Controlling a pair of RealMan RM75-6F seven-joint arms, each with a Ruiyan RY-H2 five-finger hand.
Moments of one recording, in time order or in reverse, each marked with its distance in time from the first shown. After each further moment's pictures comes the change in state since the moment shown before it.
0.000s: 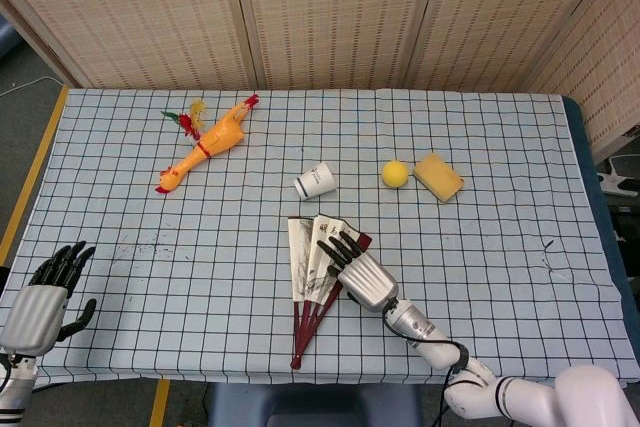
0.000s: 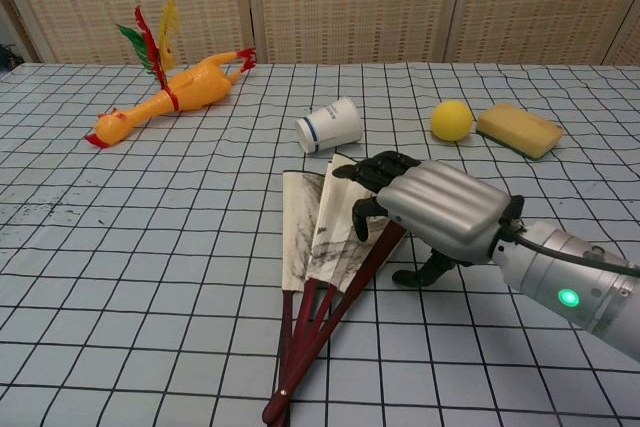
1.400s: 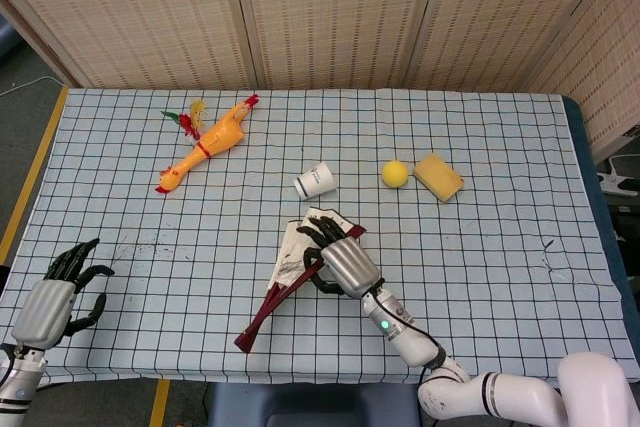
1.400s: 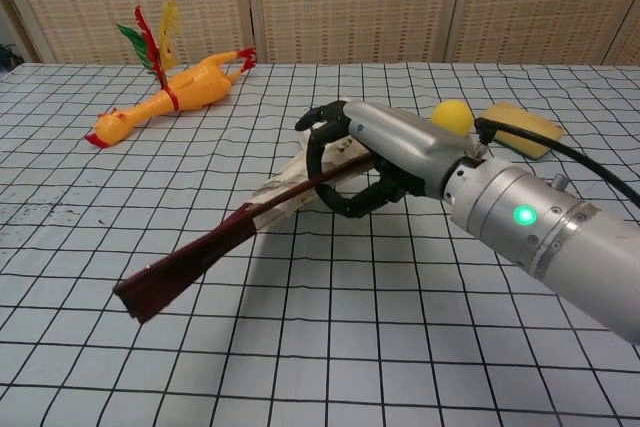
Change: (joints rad) left arm -0.038 -0.043 0.003 0.097 0.034 -0.034 -0.246; right arm 0.071 0.041 0.139 -0.339 0.307 -0.038 0.154
